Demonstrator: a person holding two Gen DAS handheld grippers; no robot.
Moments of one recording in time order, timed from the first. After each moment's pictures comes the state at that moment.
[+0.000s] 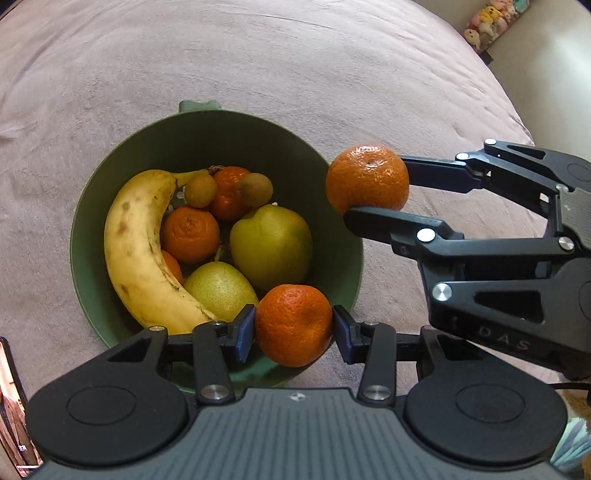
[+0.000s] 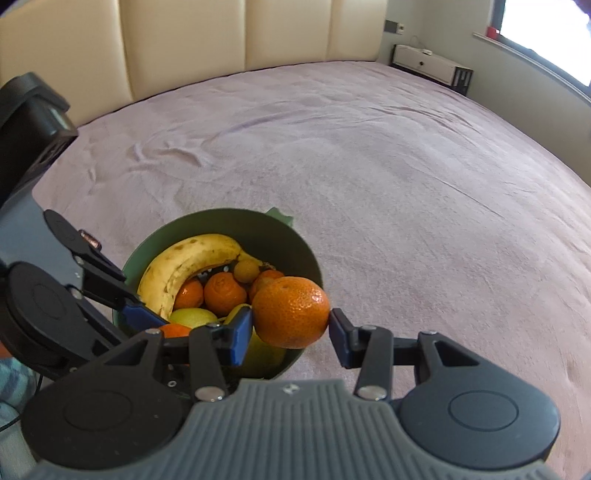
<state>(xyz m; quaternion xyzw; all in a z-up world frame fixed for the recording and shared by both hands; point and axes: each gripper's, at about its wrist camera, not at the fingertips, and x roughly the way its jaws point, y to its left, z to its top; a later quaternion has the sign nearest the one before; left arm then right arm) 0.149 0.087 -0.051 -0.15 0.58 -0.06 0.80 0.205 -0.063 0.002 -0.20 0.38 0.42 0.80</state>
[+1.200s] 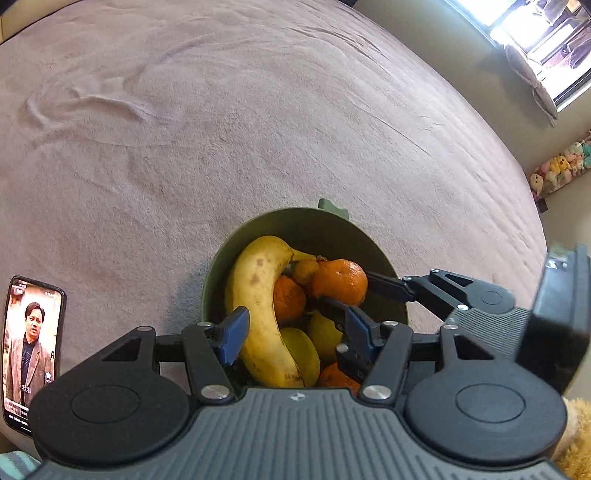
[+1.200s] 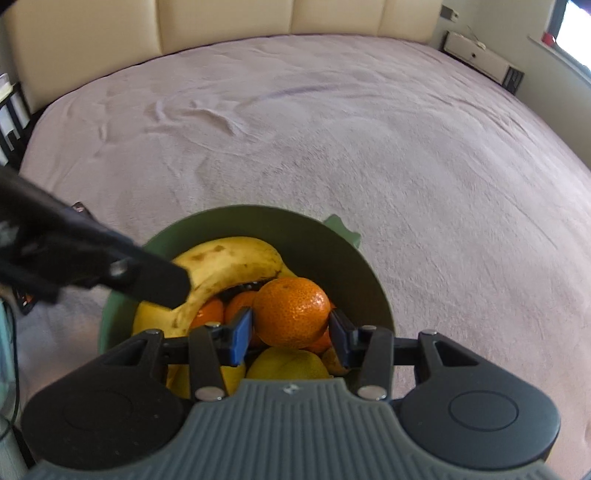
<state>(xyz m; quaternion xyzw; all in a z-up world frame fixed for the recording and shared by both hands) 0.121 0.168 -0.011 -0.30 0.48 0.10 0.82 0.224 0.022 -0.042 -0.25 0.41 0.44 0.76</state>
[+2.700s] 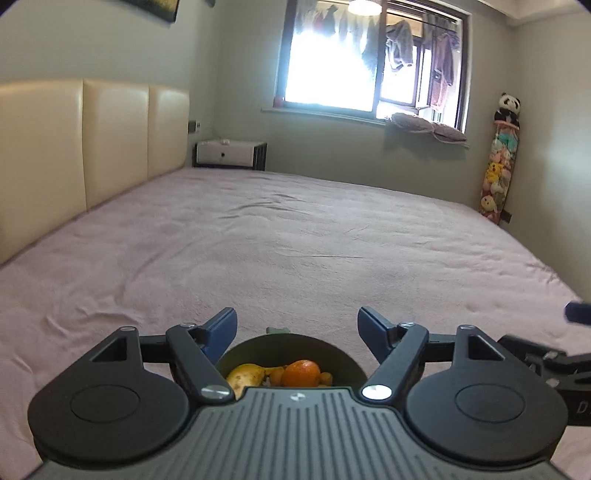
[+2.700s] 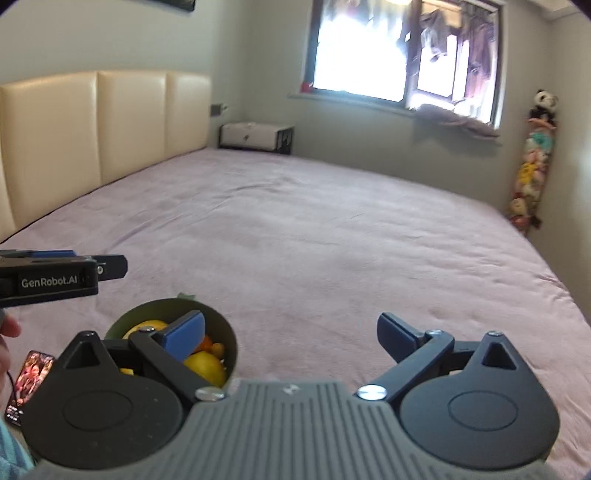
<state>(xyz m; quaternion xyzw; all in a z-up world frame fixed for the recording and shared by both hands) 0.040 0.062 0.065 -0.04 0.24 0.08 0.97 0.066 -0.136 0.090 -0.08 0.25 0.15 0.95</state>
